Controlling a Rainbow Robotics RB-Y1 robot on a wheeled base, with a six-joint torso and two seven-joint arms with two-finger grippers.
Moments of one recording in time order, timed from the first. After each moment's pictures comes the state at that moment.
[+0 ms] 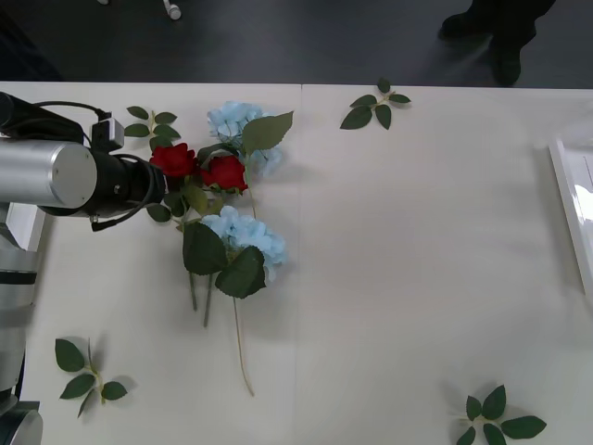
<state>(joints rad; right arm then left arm) -0.14 -1.20 -0.20 -1.43 -1.07 1.39 1.64 -0.40 0.35 0.07 -1.71 0.41 1.42 -1.22</state>
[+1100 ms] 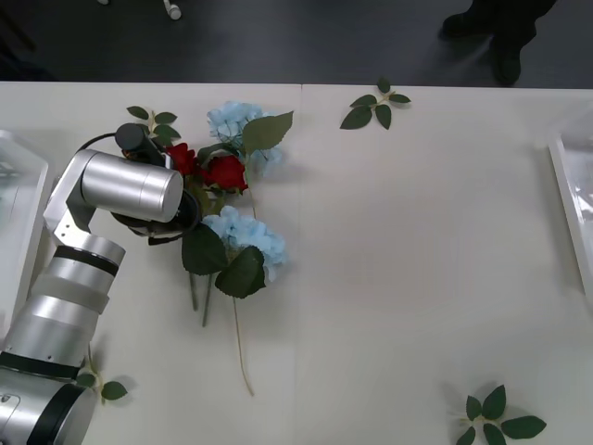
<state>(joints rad) -0.14 -1.20 0.00 -1.32 -0.82 1.06 1.49 -0.53 0.24 -0.10 -1.33 0.12 1.31 -1.21</state>
